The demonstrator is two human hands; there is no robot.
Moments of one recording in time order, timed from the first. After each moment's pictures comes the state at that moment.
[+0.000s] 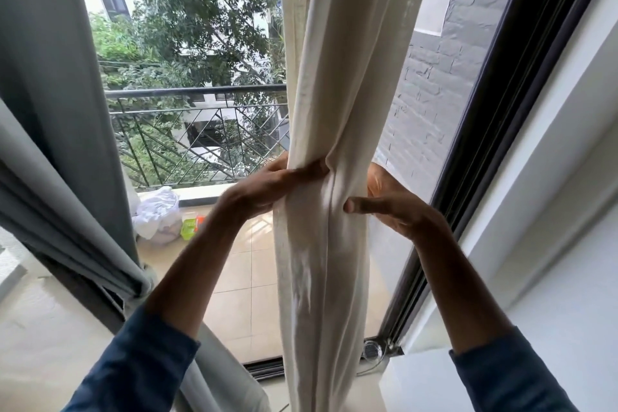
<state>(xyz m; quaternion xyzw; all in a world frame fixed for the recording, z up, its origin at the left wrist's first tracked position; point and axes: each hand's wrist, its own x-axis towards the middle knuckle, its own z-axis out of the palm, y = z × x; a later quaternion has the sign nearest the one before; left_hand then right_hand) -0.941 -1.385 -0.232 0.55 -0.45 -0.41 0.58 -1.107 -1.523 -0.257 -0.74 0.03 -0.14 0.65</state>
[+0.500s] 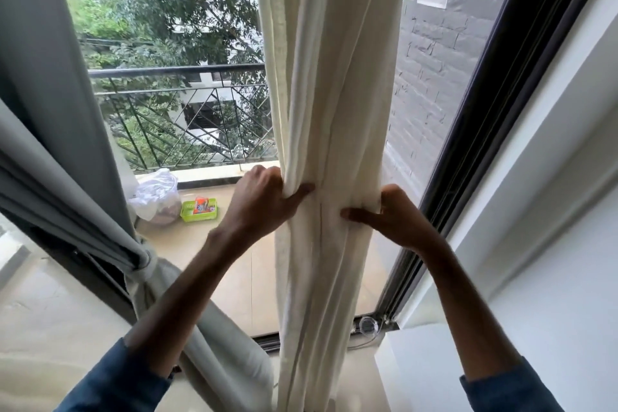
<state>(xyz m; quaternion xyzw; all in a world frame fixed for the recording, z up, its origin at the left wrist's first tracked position) -0.939 -1.377 -0.297 0.82 -0.49 0.11 0.29 -1.124 -1.545 -0.338 -0.85 0.17 -0.24 0.44</state>
